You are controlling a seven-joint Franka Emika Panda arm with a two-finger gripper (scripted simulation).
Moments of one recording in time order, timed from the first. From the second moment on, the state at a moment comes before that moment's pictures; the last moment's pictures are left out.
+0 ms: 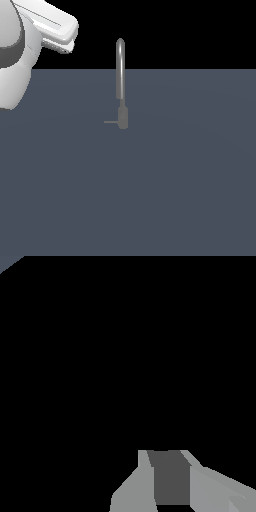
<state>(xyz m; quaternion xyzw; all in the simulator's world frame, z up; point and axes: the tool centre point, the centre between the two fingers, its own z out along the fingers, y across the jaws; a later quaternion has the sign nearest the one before) -0.005 0.204 0.451 0.15 0.31 0.16 0.93</state>
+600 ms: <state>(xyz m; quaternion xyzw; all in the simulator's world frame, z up) 0.043 0.173 0.276 0.04 0.50 0.10 0.86</state>
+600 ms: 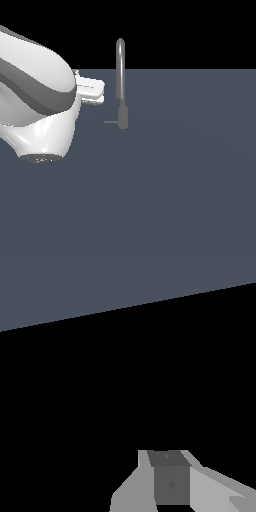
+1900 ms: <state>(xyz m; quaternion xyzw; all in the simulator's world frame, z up) 0.032 0.128 0.095 -0.03 0.68 0.04 0.73</state>
